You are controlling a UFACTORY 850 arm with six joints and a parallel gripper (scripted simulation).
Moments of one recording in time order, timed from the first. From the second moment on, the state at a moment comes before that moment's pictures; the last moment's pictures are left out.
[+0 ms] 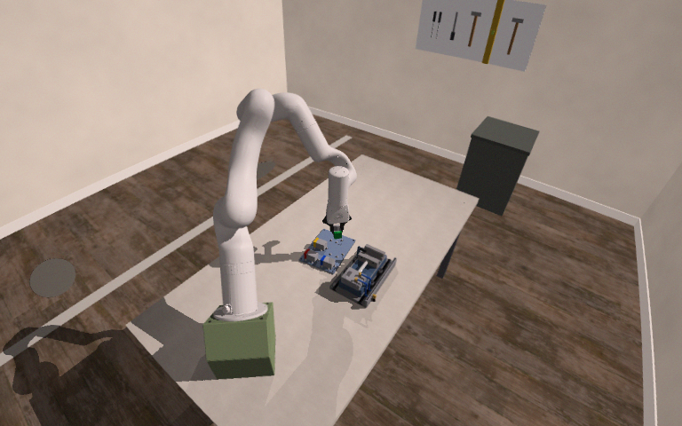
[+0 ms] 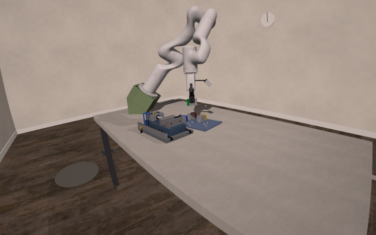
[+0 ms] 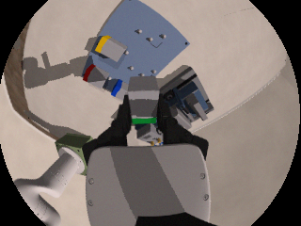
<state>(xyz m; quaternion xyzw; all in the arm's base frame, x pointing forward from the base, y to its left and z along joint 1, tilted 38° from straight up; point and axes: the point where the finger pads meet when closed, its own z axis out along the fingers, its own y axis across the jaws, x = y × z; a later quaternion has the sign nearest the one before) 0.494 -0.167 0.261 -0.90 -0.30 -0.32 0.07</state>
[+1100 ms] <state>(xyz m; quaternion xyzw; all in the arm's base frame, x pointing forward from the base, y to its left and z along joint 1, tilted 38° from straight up) 0.494 -0.167 0.261 -0.81 -0.49 -0.33 -0.01</state>
